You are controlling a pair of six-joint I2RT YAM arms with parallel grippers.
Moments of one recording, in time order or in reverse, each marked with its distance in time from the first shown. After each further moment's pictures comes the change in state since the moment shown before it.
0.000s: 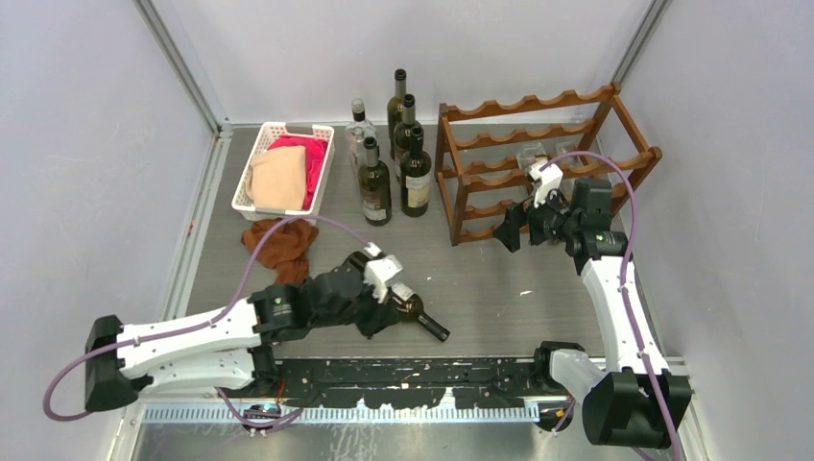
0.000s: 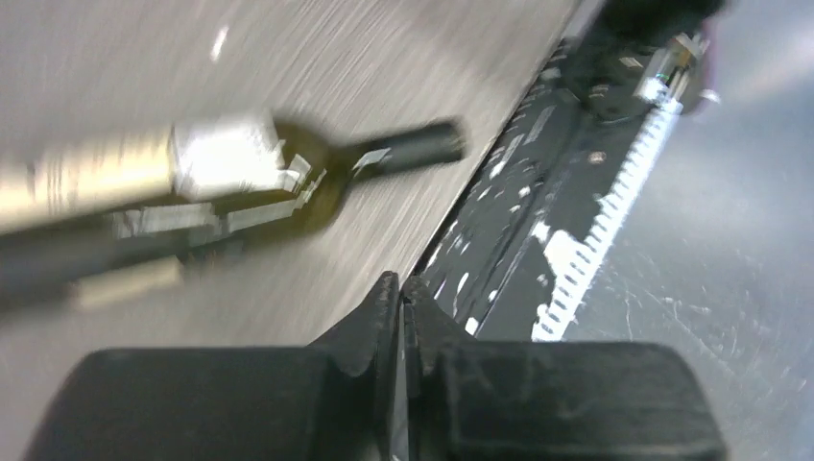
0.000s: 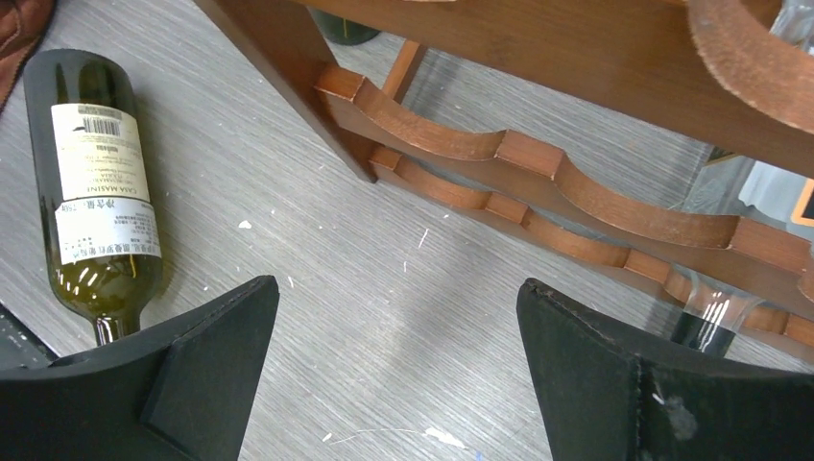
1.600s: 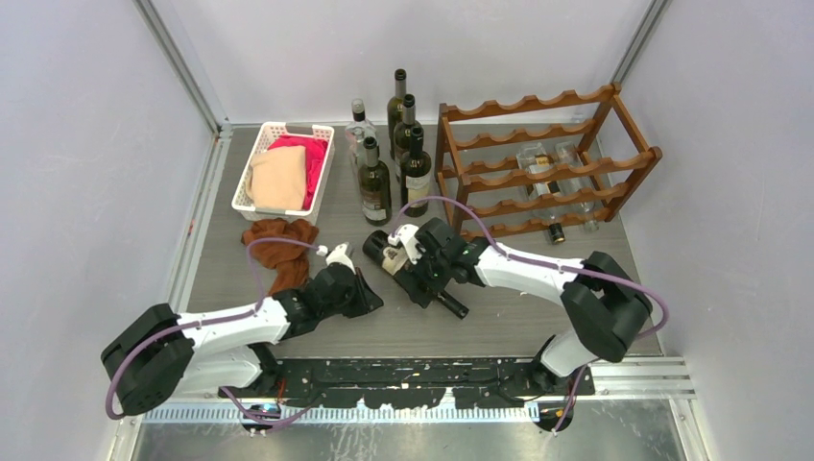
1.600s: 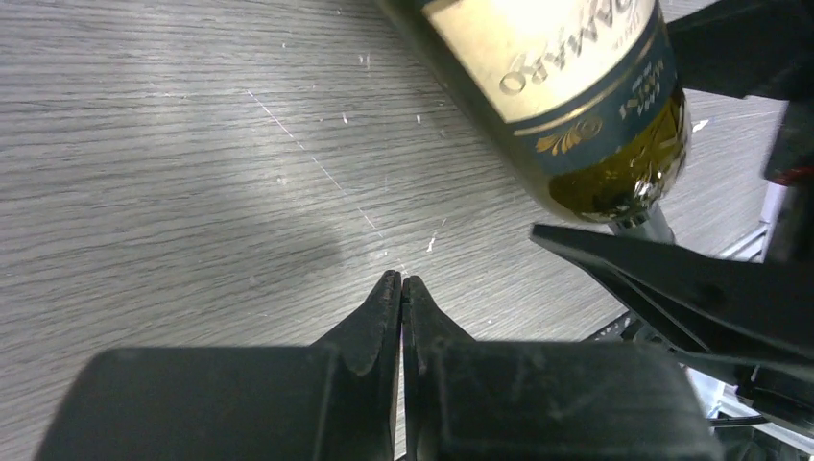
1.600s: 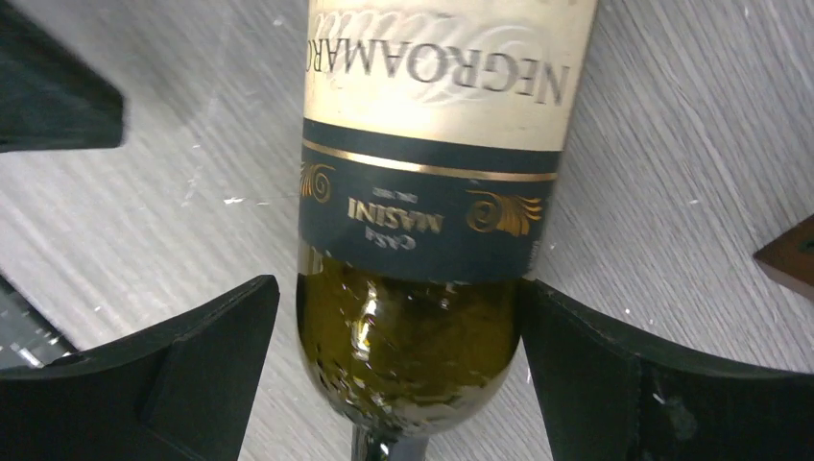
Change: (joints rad) left arm 0.319 0.150 -0.428 0.394 -0.152 -0.809; right arm 0.902 0.482 -0.011 0.183 0.475 0.181
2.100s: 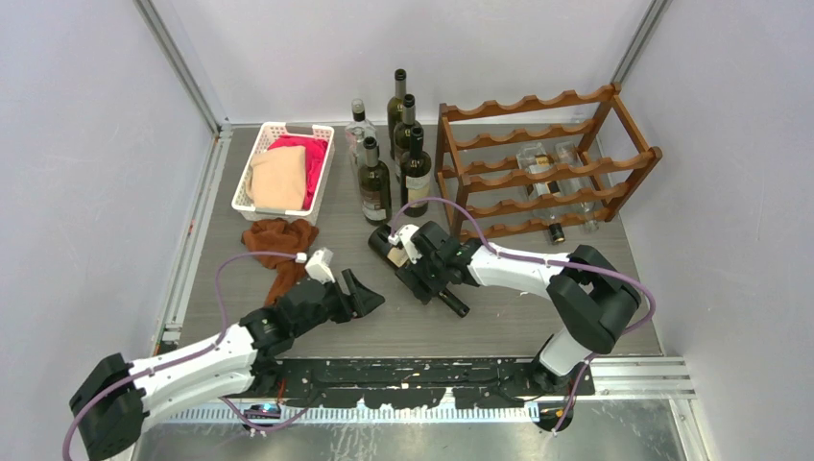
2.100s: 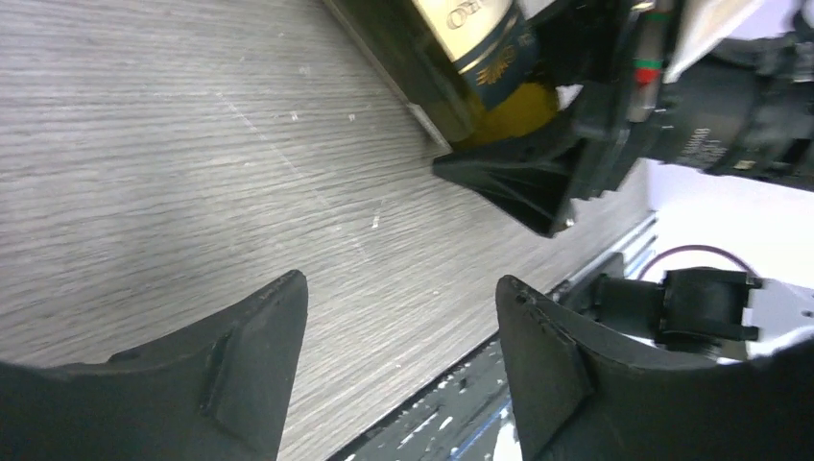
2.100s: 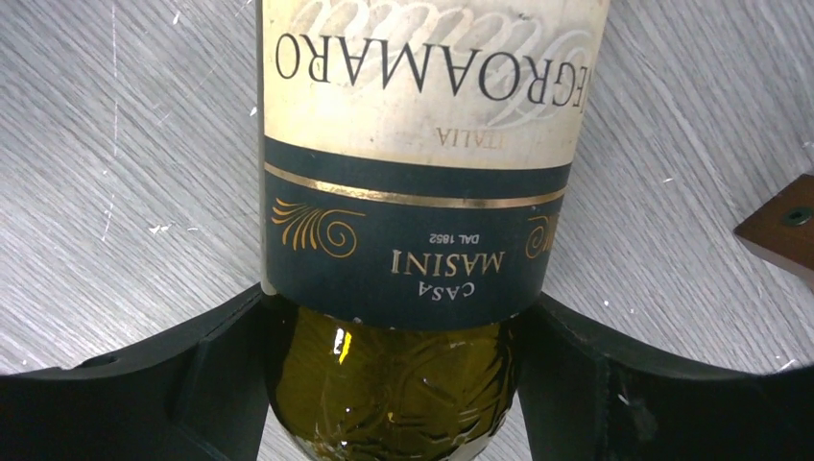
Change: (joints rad) left arm 0.000 -0.354 -0.153 0.010 -0.006 0.005; right arm 0.015 0.084 0.000 0.033 0.154 0.056
